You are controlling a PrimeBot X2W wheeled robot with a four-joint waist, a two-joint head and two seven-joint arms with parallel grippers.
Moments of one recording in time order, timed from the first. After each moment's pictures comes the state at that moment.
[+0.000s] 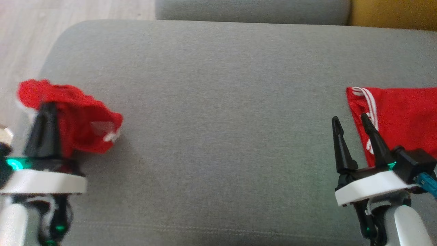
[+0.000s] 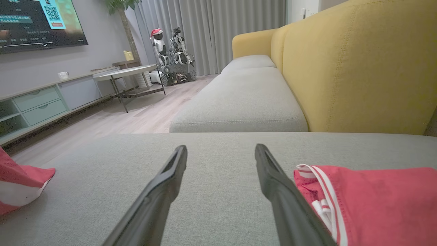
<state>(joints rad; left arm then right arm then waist) -0.06 0.33 -0.05 -0.11 -0.42 0.01 -0.20 -0.01 -0.05 0.03 -0.05 0.18 0.13 0.01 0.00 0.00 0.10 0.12</state>
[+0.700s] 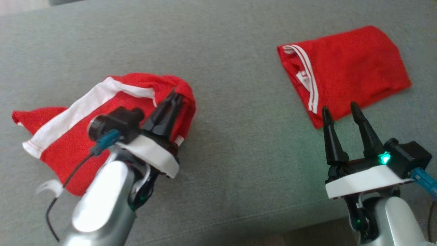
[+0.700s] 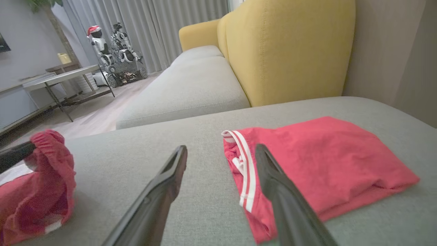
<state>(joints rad) -0.39 0.18 -0.47 0.24 -0.34 -0.12 -0.17 -0.06 -0.05 0.09 -0.04 0.22 0.13 -0.05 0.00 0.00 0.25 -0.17</state>
